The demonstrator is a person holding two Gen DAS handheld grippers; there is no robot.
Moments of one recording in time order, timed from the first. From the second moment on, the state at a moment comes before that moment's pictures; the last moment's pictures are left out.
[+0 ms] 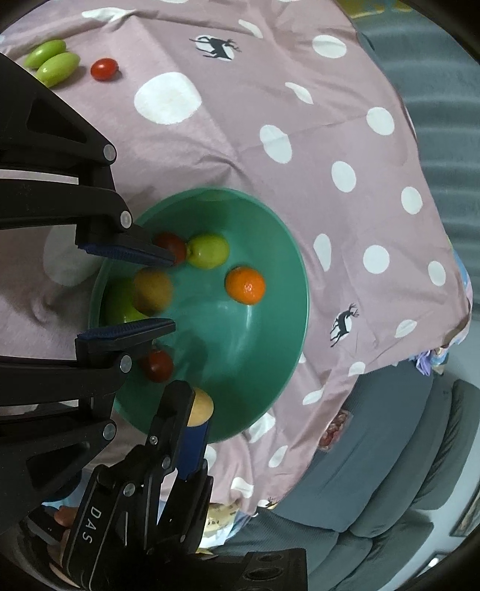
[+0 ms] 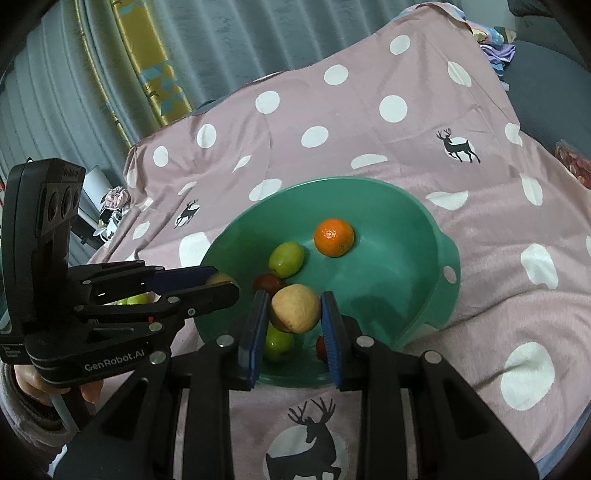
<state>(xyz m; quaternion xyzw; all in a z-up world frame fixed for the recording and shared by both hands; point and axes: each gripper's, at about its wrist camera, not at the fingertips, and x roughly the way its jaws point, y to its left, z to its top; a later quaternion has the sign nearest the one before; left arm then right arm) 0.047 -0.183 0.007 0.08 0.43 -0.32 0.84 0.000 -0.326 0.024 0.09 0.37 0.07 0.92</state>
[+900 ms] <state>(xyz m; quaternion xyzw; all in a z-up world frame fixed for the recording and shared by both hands) 0.009 -0.048 -0.008 -0.03 0.45 -0.19 0.87 -0.016 -0.292 0.046 0.09 0.36 0.12 0.92</state>
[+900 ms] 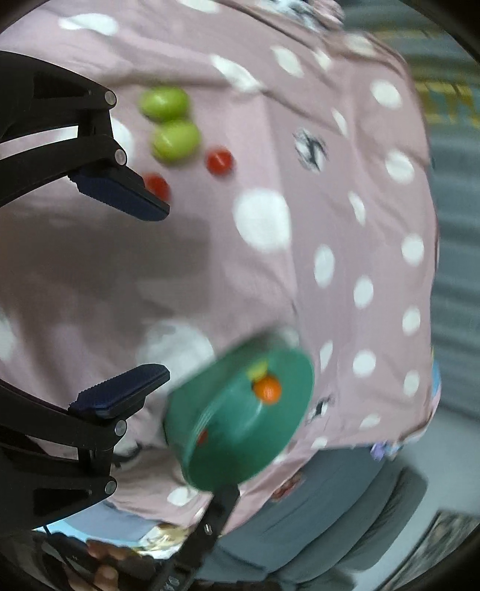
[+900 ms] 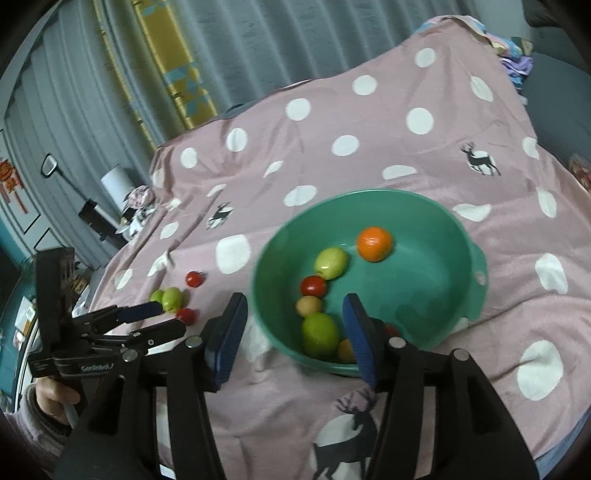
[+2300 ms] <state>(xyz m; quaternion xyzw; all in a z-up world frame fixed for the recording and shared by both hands) -0.027 0.048 -0.045 -0.07 0.46 -0.13 0.88 0.010 -0.152 0.007 -0.01 0.45 0.21 0.87</state>
